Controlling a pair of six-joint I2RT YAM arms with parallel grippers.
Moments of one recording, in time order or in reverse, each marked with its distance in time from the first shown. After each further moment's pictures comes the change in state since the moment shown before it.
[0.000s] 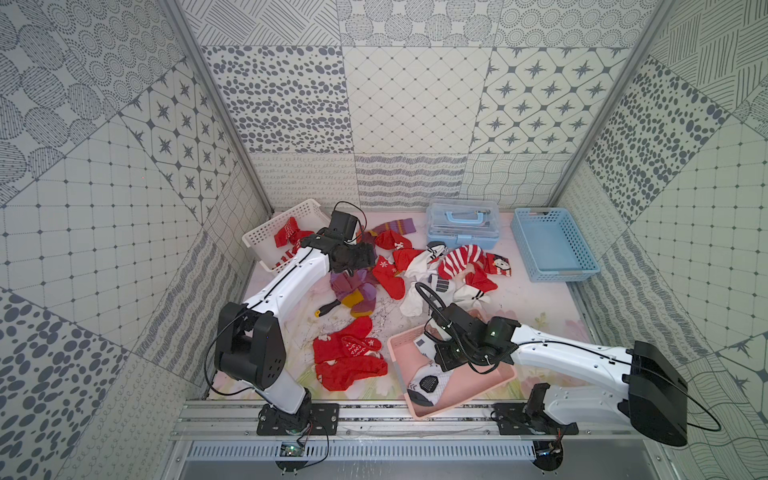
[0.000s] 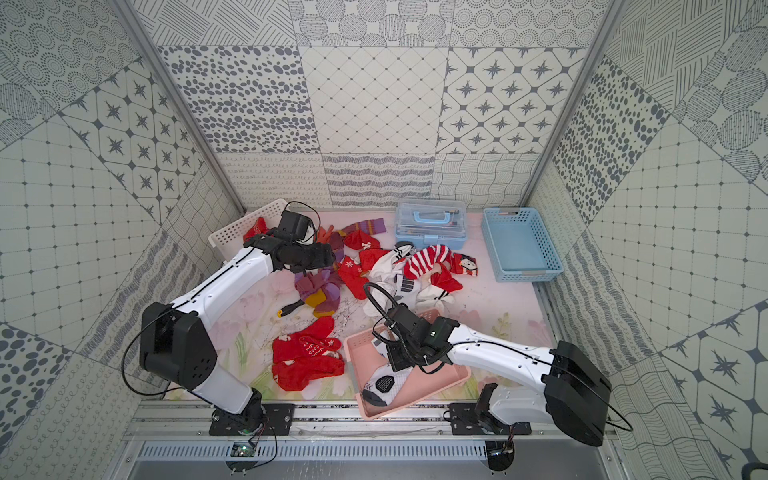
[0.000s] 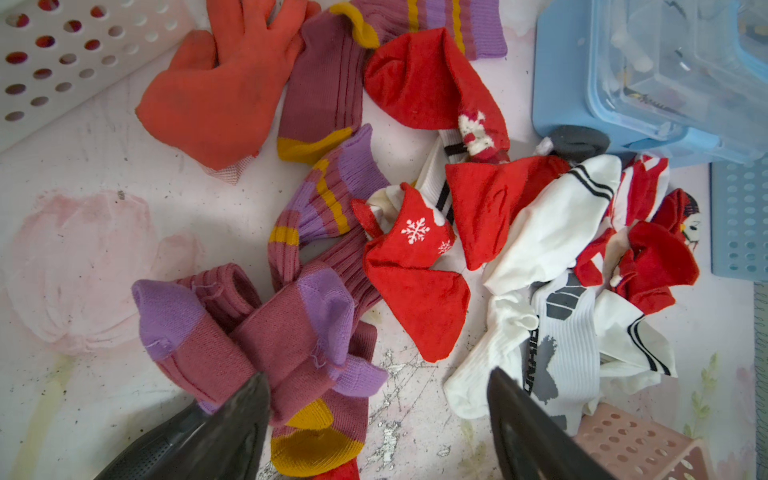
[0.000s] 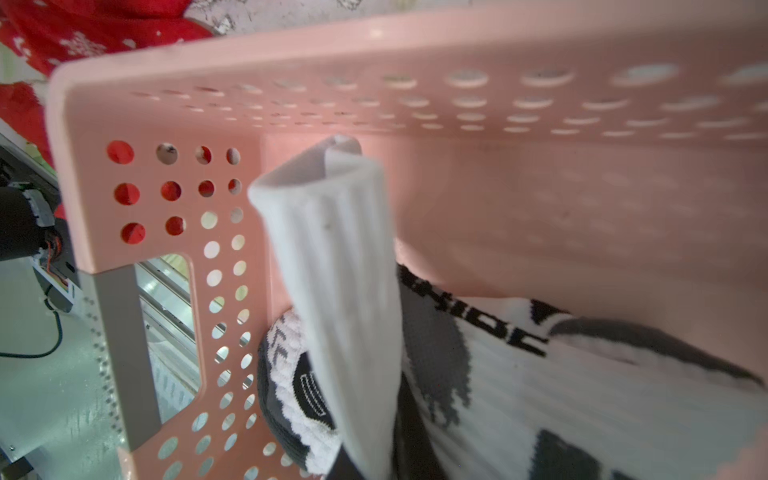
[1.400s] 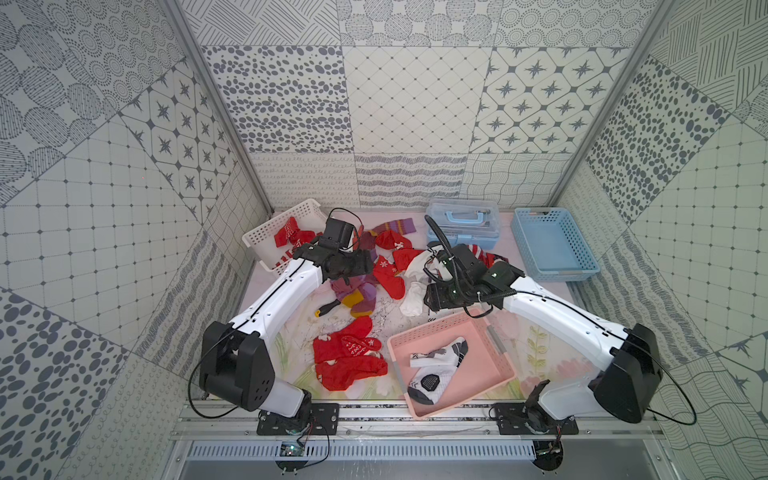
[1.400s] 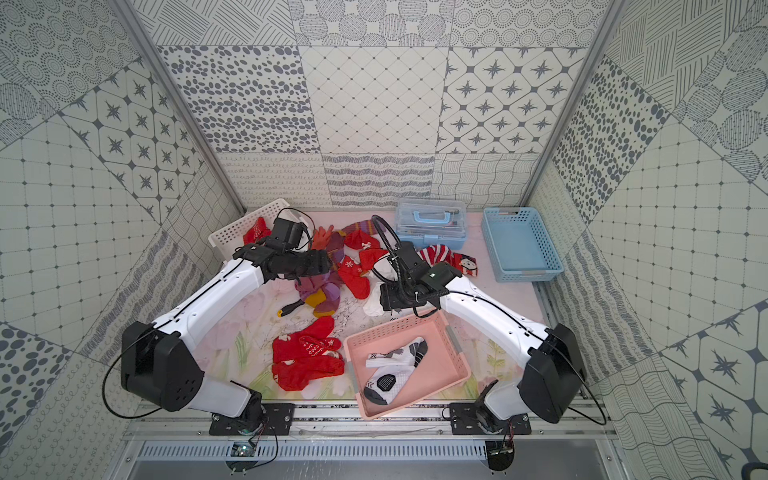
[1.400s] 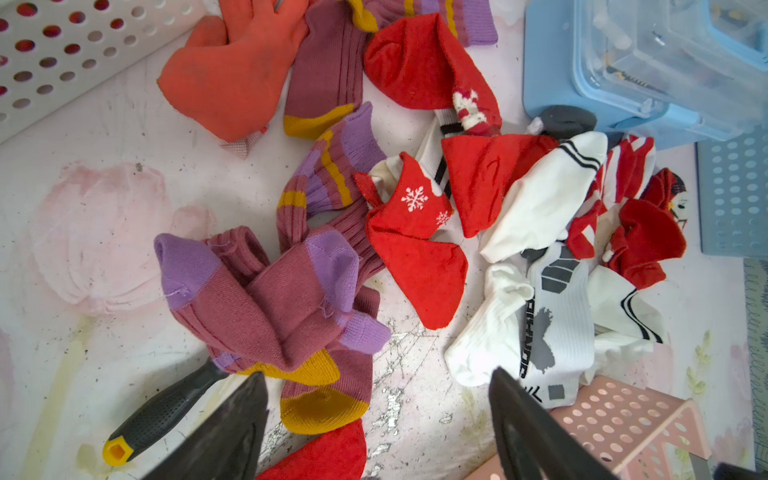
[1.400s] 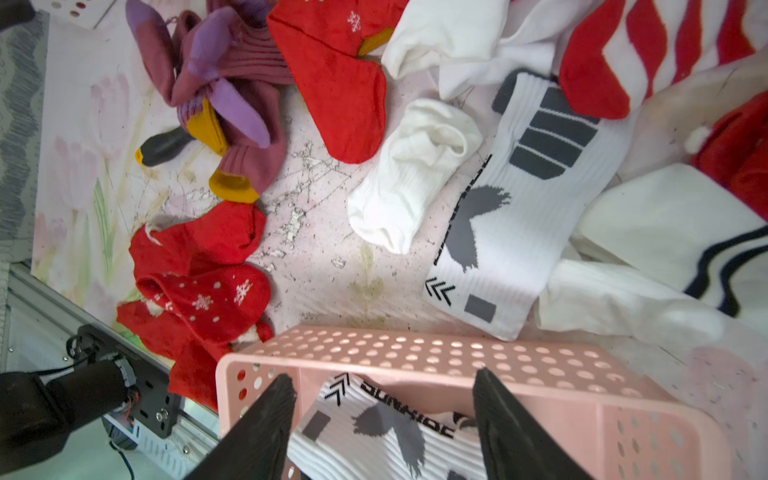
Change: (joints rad) left arm -0.010 -0.132 -0.107 -0.002 -0.008 0.000; right arm -0.272 0.227 0.519 -0.202 0.074 -0.155
